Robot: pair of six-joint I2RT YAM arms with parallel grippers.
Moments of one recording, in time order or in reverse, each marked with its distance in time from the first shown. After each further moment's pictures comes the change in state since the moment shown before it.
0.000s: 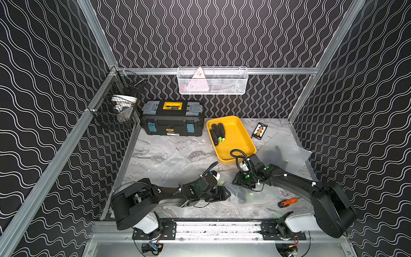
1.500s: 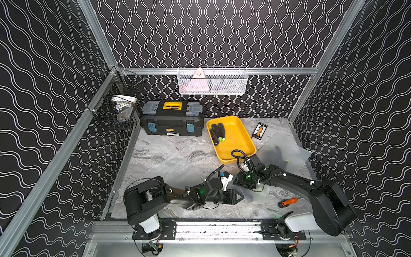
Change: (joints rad) left arm -0.092 0.113 0.032 0.326 0.056 0.018; right arm -0.018 0.017 -0.020 0.017 0.014 -0.006
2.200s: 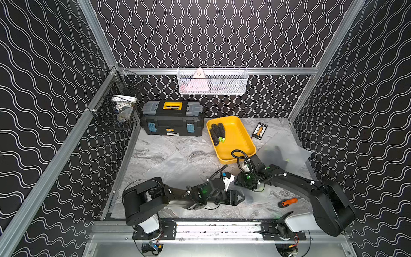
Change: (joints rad) left arm -0.023 0.018 0.043 -0.089 -0.027 0.048; right arm -0.006 -0.002 0.000 -0.020 0.011 -0.017
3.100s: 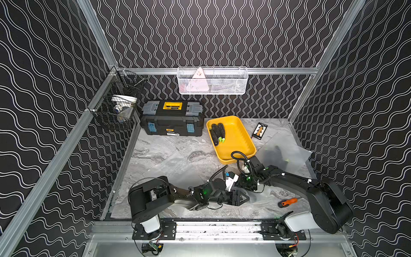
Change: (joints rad) left arm -0.011 0.058 0.007 0.177 0.068 -0.034; right arm -0.002 0.027 -0.022 0.017 0.000 0.000
